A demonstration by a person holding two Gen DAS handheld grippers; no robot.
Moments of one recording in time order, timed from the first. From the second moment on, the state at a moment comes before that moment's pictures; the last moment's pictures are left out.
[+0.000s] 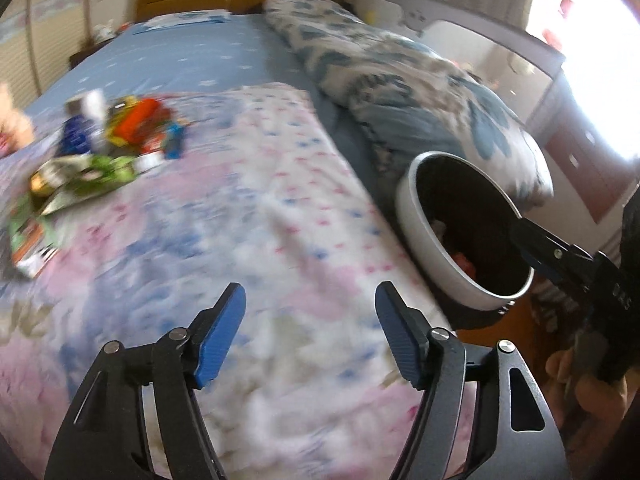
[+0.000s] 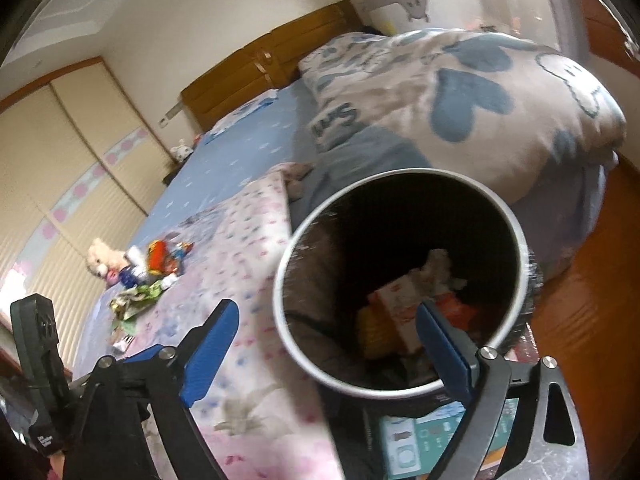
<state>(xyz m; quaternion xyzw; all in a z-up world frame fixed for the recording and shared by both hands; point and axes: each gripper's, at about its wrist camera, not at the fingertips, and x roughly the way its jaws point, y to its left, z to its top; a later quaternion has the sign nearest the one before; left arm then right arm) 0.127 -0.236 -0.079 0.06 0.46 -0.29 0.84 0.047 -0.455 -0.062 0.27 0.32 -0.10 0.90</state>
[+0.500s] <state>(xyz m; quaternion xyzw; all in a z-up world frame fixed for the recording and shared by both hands) 0.141 -0.151 -0.080 0.03 0.46 -0.21 0.86 0.084 -0.387 -0.062 0.24 0.33 -0.03 0.91</state>
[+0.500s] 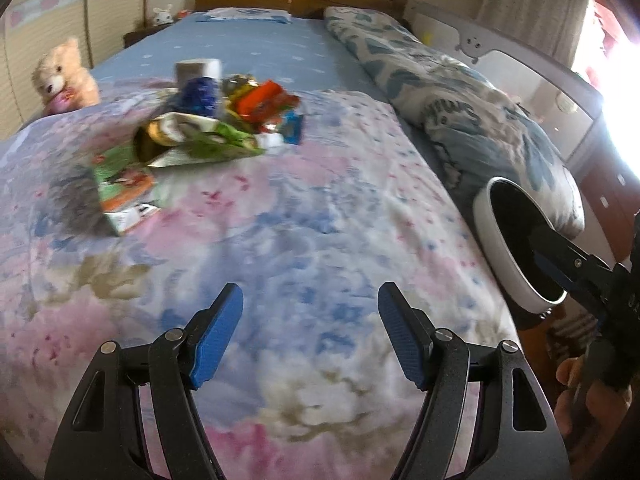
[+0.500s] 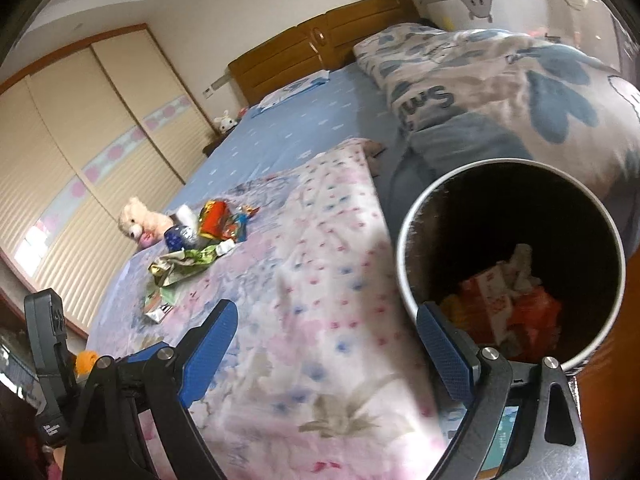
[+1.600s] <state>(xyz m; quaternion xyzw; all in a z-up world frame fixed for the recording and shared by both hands) 0.242 -0.061 -0.085 -0.02 0.47 -0.07 0.88 0.253 -0.302 -0.080 0.19 0.37 0.08 0.91</state>
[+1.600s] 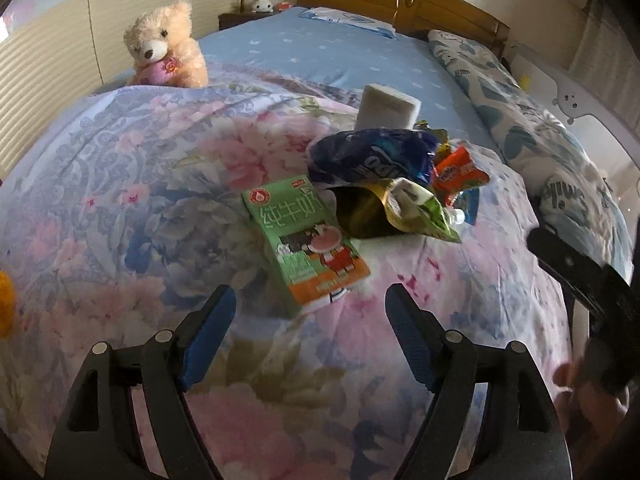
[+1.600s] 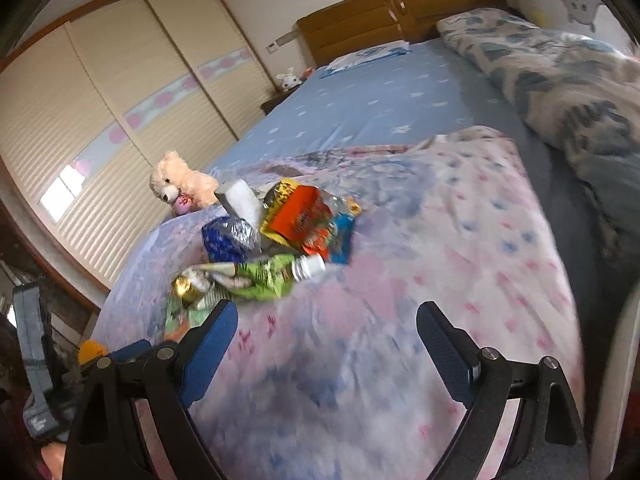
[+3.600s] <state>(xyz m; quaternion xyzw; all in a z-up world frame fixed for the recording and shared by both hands) 0.142 -0.091 -0.100 0.08 0.47 -0.16 0.87 0.131 -0.318 -0.099 0.24 0.38 0.07 0.89</state>
